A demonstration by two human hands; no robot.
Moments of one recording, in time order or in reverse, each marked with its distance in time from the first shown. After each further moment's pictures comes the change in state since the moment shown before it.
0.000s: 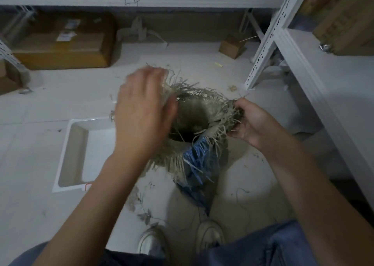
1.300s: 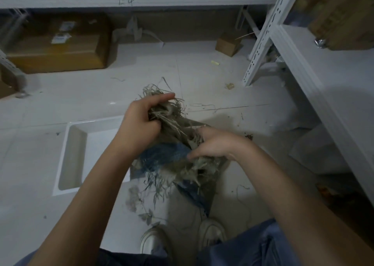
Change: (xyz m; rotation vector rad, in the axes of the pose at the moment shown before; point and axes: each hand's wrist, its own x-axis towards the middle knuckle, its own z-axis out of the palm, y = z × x) left_hand 0.002 -0.013 0.002 -0.702 -0.470 -0.384; right_hand -0.014 0.031 0.041 -1.042 -0.317 -0.024
